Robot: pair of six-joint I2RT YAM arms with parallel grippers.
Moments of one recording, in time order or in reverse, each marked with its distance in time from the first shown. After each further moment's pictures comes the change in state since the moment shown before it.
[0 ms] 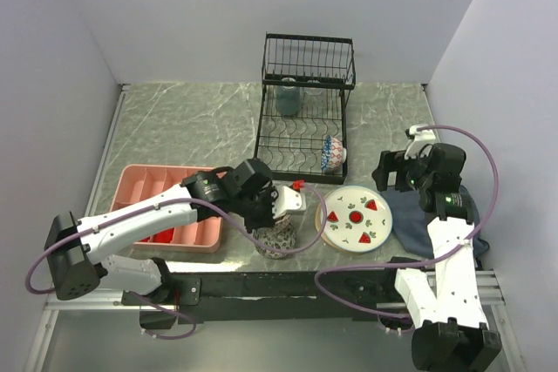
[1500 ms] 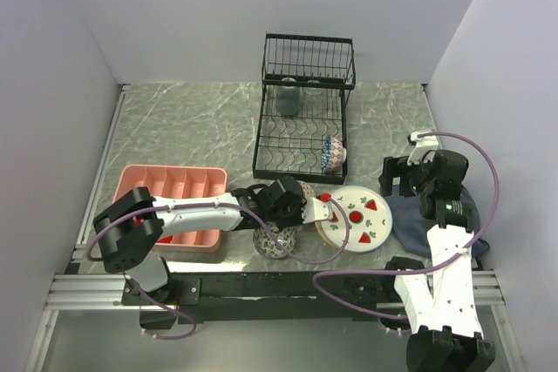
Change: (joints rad) left arm -0.070 0.306 -0.134 0.579 -0.227 0.080; right arm -0.033 -0.055 -0.034 -0.015 0.061 -0.074
